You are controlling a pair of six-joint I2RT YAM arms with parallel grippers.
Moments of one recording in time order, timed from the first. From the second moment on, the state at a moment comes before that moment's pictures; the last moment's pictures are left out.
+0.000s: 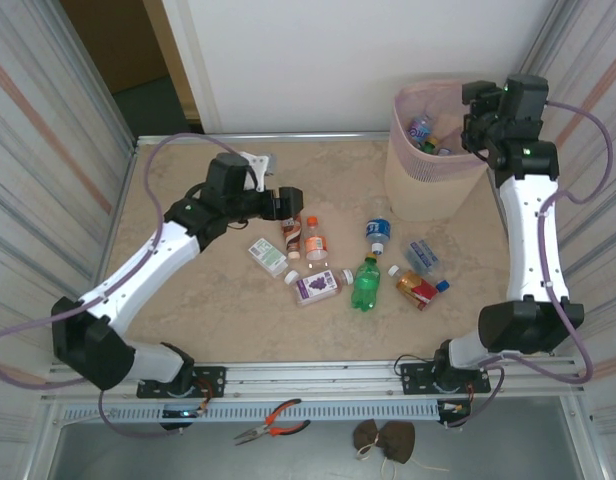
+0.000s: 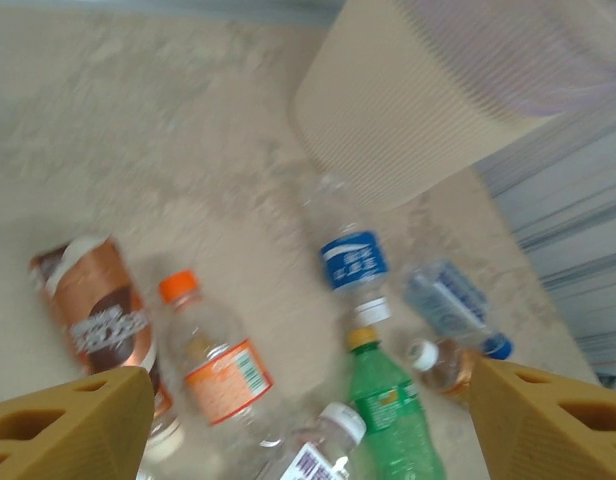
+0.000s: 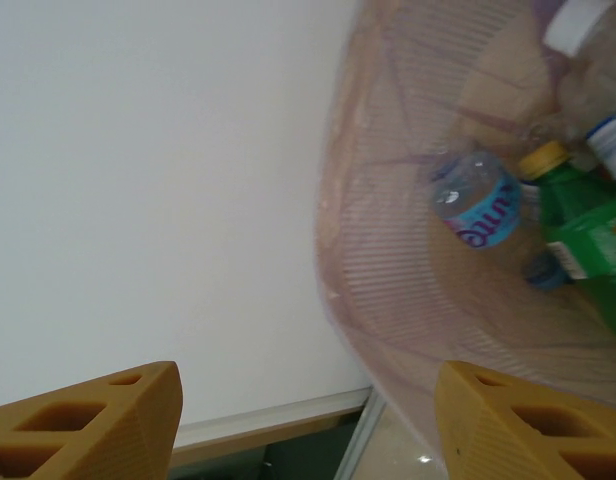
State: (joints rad) left arm -0.54 1.37 1.25 -0.48 0.23 -0.43; right arm -0.06 1.47 1.75 -0.67 -0.10 1.33
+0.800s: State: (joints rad) left arm -0.53 1.77 1.33 -0.91 0.00 -1.21; right arm -0.13 1.33 1.45 -0.65 -0.13 1.28
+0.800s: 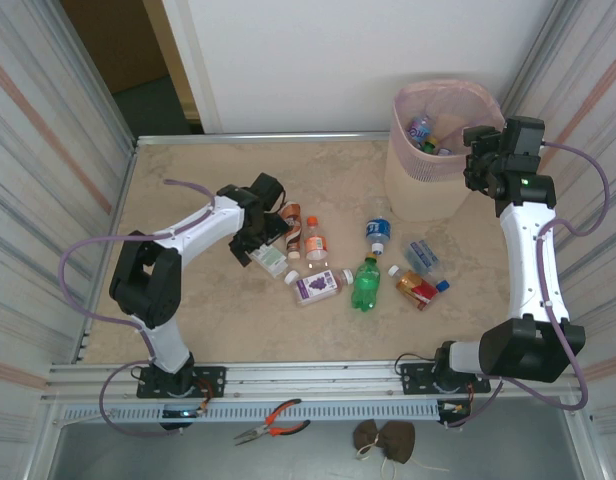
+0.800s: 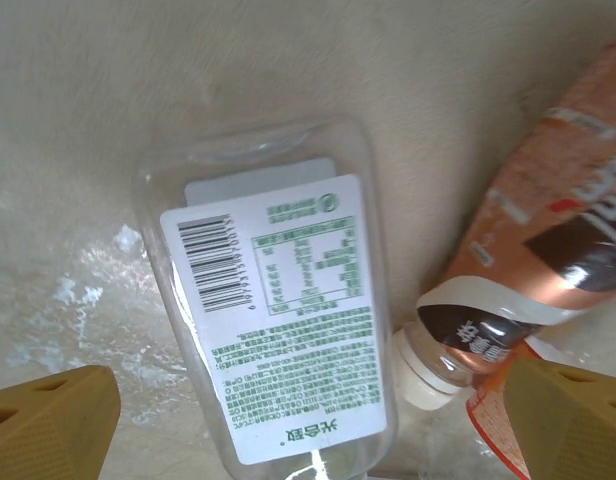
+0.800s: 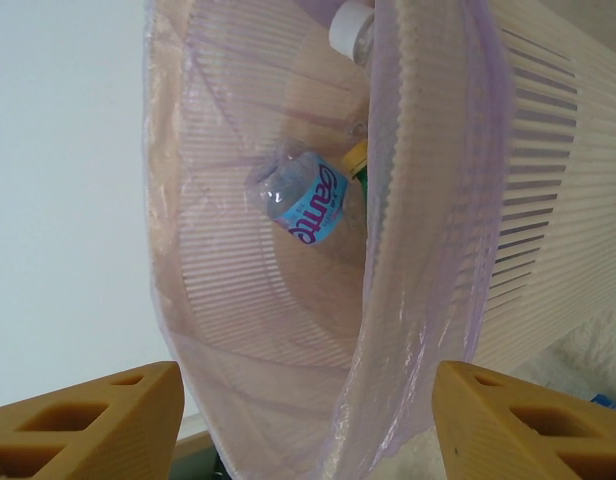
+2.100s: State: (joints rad) left arm -0.40 1.87 1.27 -0.78 0.11 -1.35; right arm -0.16 1.27 1.45 -0.67 -0.13 1.26
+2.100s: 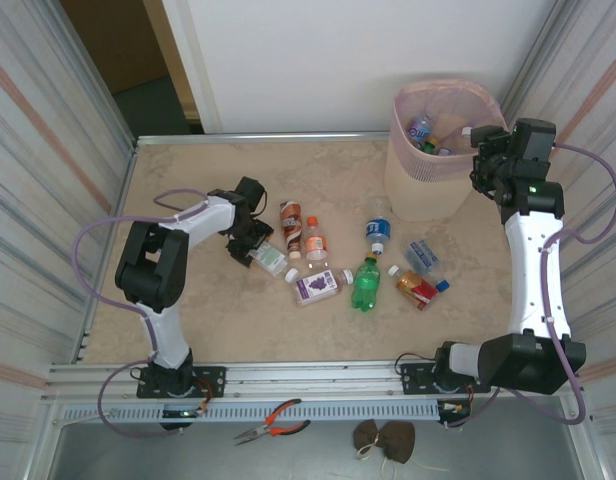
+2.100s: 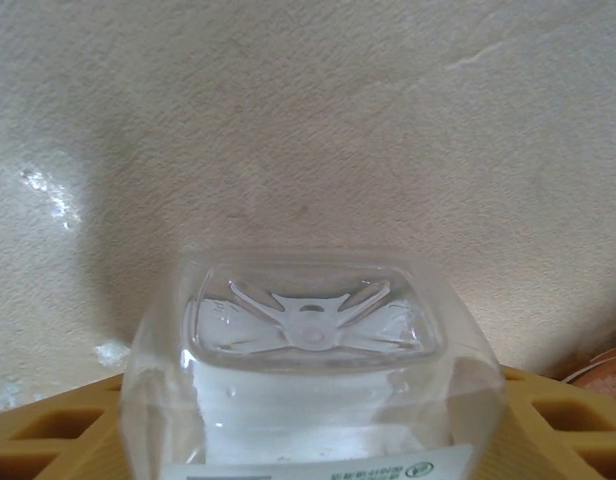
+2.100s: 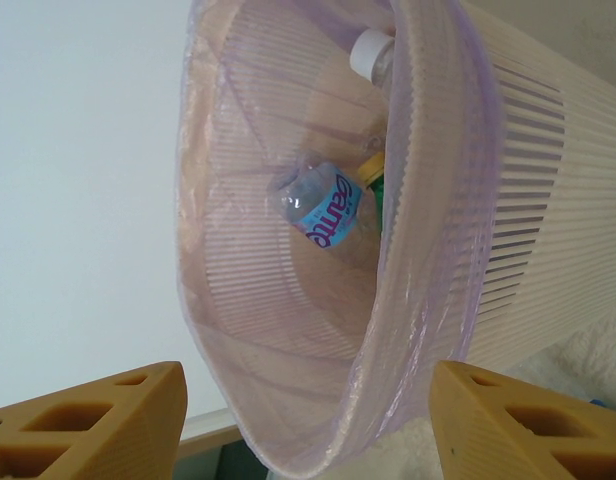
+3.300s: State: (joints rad) left arm -0.36 1.17 0.98 -0.04 0.44 -0.65; right arm 0.00 1.10 1.29 -0.12 -0.79 0.65
